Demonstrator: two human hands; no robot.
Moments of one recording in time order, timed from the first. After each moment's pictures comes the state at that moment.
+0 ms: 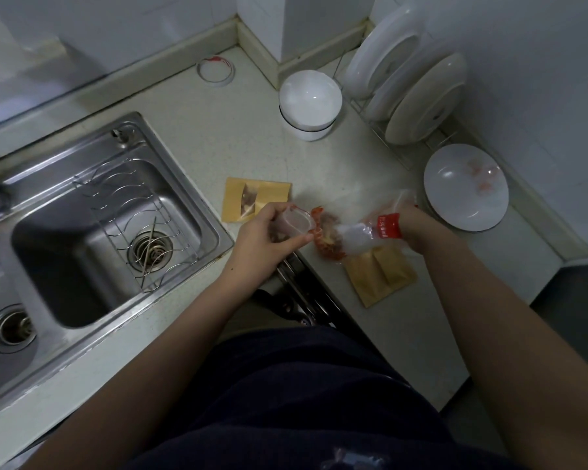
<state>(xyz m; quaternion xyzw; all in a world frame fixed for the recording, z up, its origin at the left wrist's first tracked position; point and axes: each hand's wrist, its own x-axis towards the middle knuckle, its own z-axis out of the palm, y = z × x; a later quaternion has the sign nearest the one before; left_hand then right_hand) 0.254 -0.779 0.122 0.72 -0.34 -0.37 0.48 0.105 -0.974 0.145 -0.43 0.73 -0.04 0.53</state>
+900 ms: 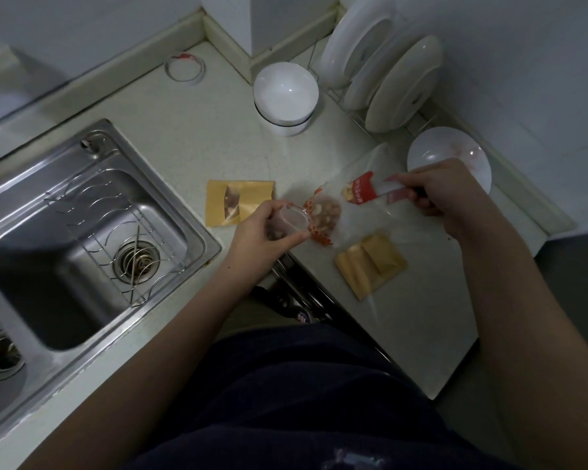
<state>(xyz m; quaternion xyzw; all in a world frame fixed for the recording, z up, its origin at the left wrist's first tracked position) 0.251 -0.795 0.122 0.70 -0.34 -0.41 0.47 0.064 -0.989 0.200 -0.59 0.59 -0.12 0.53</state>
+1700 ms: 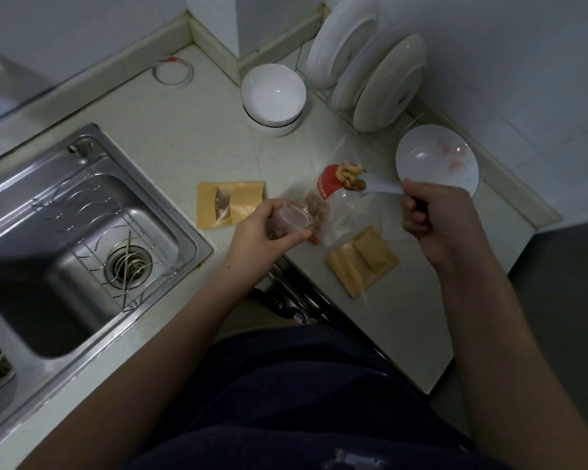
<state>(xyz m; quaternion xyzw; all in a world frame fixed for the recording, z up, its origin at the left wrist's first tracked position) 0.241 -0.801 0.130 0.69 -0.36 -0.42 0.47 0.052 -0.943 0.207 -0.39 0.56 -0.31 0.66</state>
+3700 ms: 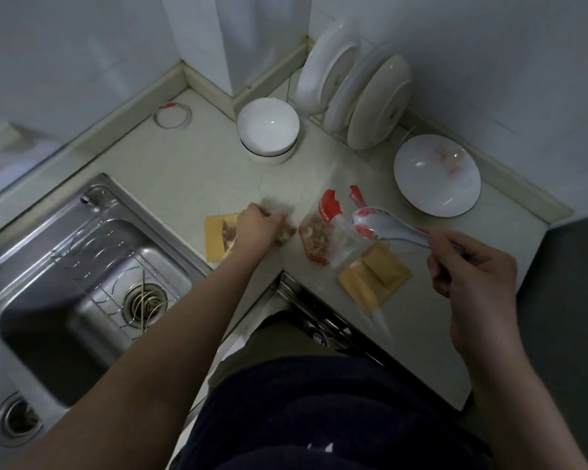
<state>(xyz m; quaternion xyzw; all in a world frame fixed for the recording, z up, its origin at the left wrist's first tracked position) 0.291 -0.890 0.059 0.85 -0.26 -0.34 0.31 0.030 -0.870 0.223 -0.50 0.58 -0.41 0.50</state>
